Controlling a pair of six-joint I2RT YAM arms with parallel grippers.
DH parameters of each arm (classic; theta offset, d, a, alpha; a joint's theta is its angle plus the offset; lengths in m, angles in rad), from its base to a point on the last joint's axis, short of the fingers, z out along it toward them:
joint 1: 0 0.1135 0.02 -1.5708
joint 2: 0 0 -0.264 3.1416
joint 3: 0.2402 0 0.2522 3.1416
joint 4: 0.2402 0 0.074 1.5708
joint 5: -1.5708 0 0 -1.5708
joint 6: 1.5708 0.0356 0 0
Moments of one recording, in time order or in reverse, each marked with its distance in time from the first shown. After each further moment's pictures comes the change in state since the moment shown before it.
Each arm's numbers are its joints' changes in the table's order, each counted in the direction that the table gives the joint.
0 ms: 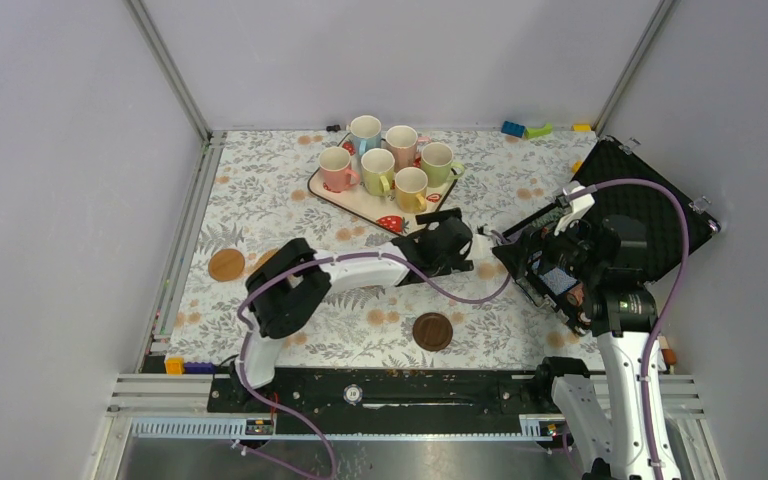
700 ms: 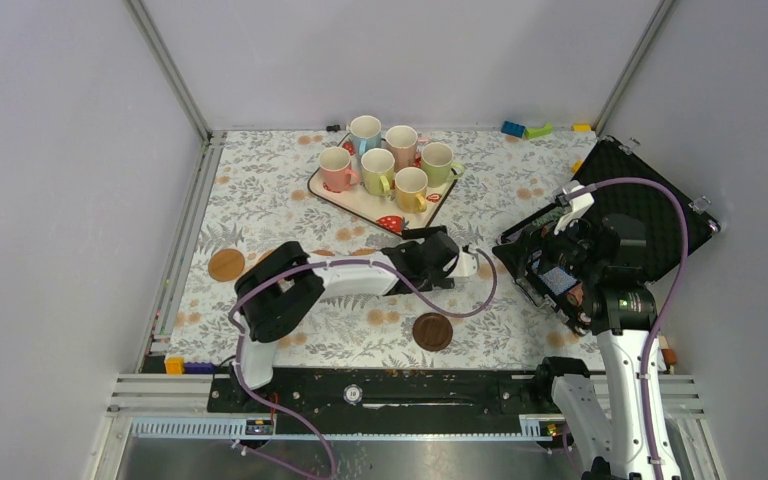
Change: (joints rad) left arm -0.002 -0.010 -0.100 0.017 -0.007 0.028; right arm -0.005 0.007 0.000 0.000 0.002 0.000
